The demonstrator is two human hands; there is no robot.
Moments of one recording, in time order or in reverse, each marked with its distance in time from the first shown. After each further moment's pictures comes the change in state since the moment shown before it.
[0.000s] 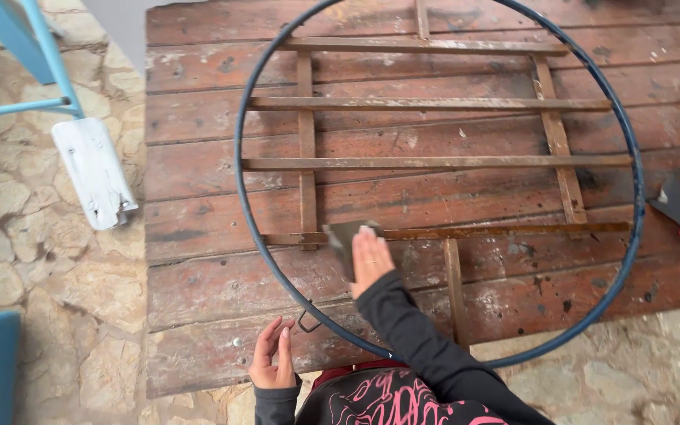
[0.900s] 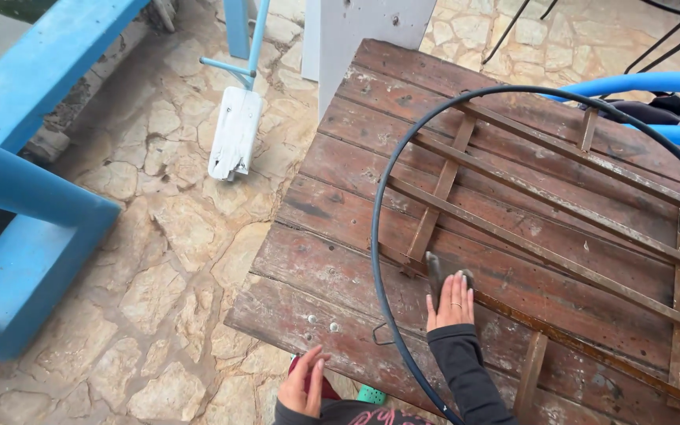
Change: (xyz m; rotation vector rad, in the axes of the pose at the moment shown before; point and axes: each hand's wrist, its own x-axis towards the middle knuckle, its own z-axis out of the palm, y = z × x) left_hand -0.052 -0.025 -0.077 0.232 0.194 0.052; right_hand 0.025 -0.021 0.036 0.058 -0.041 -0.071
